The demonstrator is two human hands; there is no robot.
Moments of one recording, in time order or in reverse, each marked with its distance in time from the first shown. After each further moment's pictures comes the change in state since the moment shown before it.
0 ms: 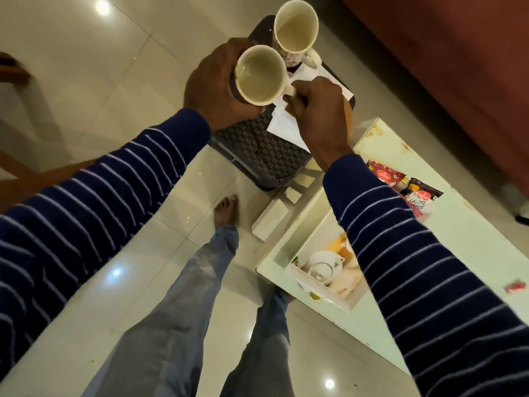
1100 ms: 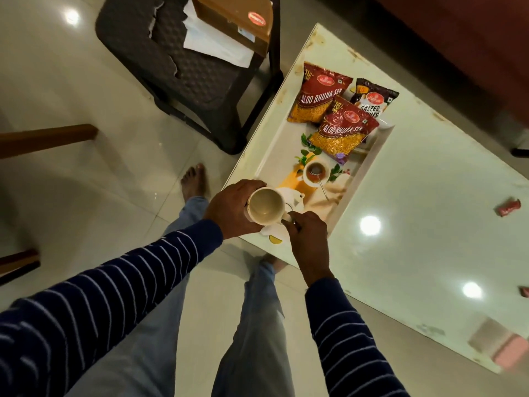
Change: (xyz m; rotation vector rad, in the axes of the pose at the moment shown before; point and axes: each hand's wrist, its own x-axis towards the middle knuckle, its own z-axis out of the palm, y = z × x) left_hand -0.313 0.092 0.207 -0.097 -0.544 -0.027; right_hand -0.378 0.193 0.056 0.121 -0.165 0.558
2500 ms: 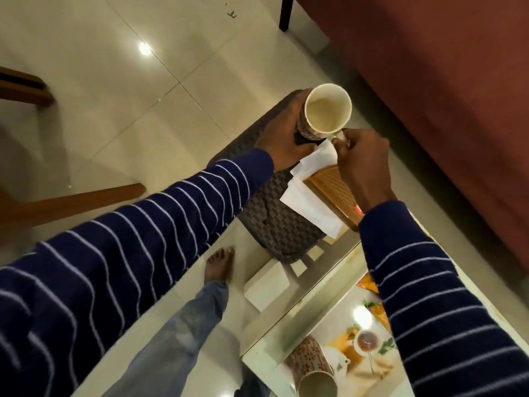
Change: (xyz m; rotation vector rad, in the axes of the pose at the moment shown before) left_hand 0.278 -0.078 -0.319 -0.304 0.430 -0.023; right_hand 0.301 -0.388 -0.075 -0.136 0.139 -0.388
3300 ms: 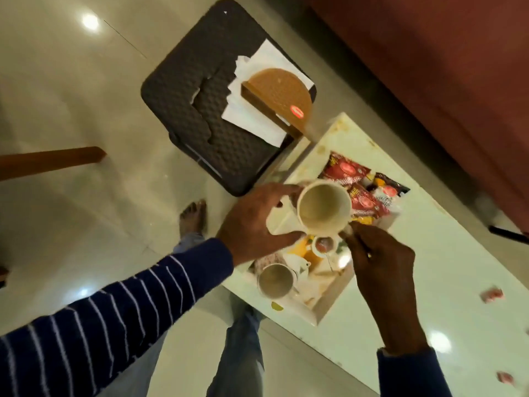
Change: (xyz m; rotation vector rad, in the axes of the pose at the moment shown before) left_hand -0.283 0.077 0.125 0.004 -0.143 0.166; right_hand -0.322 0.165 -0.089 0.000 0.077 -0.025
